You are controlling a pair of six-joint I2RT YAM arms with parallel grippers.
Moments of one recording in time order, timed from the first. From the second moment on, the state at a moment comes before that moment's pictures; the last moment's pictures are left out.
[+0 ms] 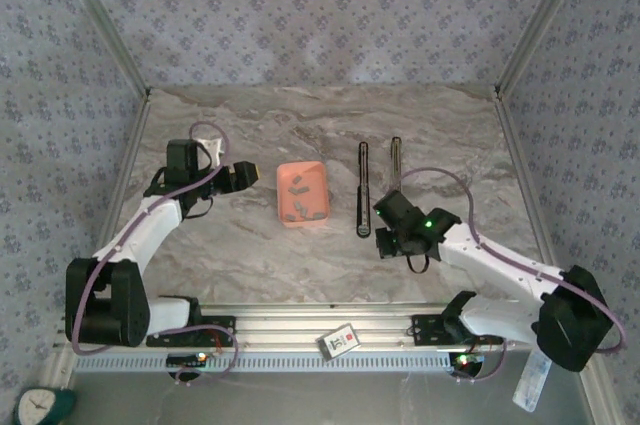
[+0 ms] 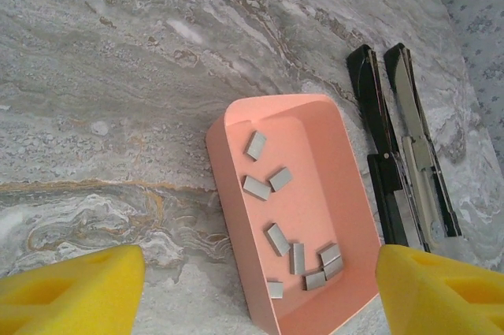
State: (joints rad) left arm -0.11 1.26 0.78 -0.23 0.55 -0.35; right arm 0.75 1.13 0.70 -0.77 0.09 0.55
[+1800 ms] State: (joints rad) left arm -0.13 1.25 0.76 -0.23 0.55 -0.35; right arm 0.62 1.32 0.73 -0.95 -0.02 0.66
